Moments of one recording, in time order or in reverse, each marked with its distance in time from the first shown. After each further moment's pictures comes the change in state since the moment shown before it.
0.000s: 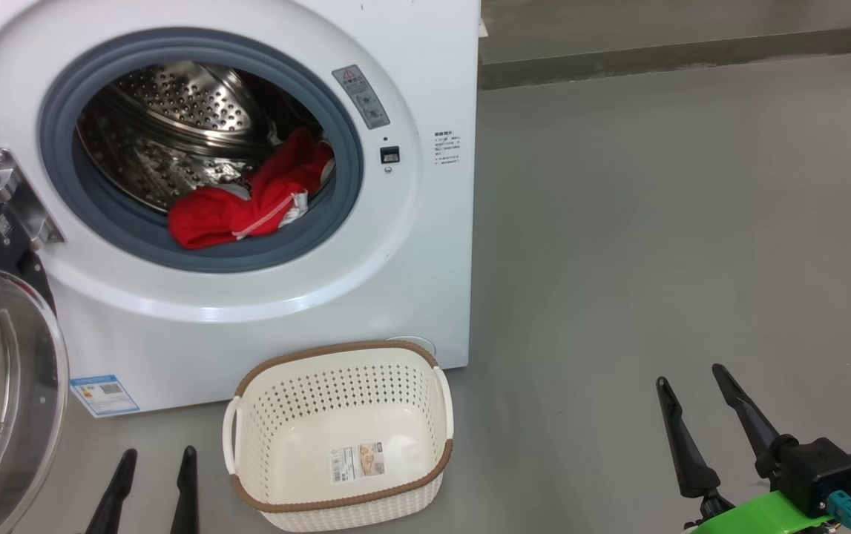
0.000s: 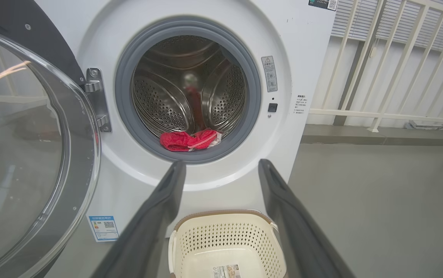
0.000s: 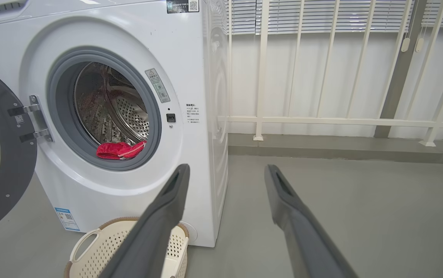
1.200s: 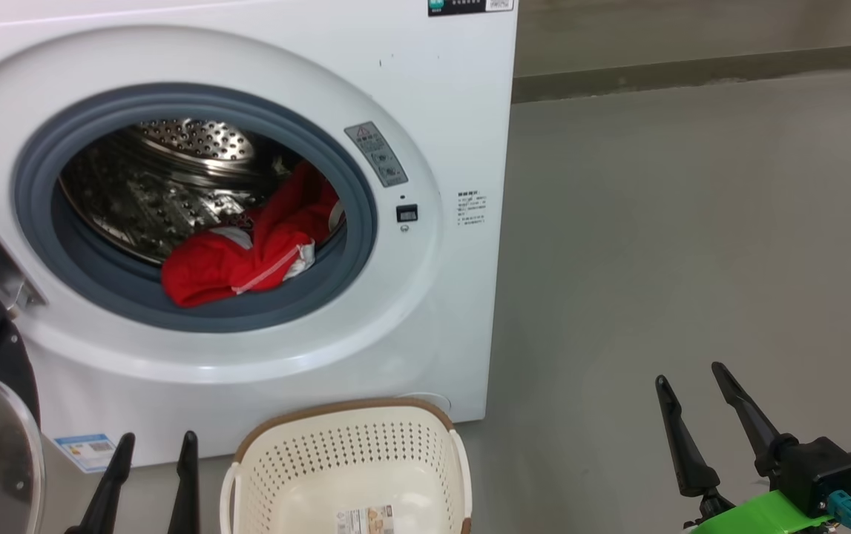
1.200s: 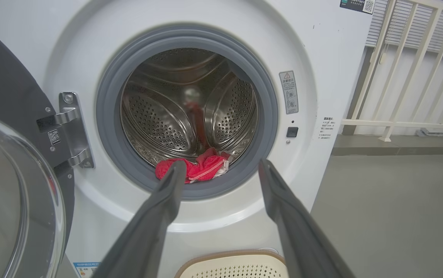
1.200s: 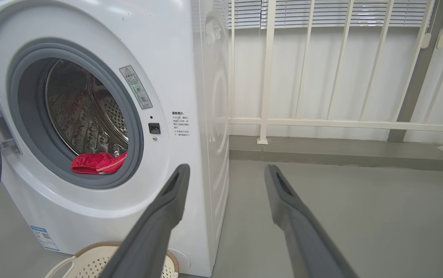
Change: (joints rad) left arm 0.001 0.018 -0.025 -0.070 0.002 0.038 0.004; right arm 0.001 -0.004 0.003 -0.010 0.000 0.000 0.000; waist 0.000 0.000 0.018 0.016
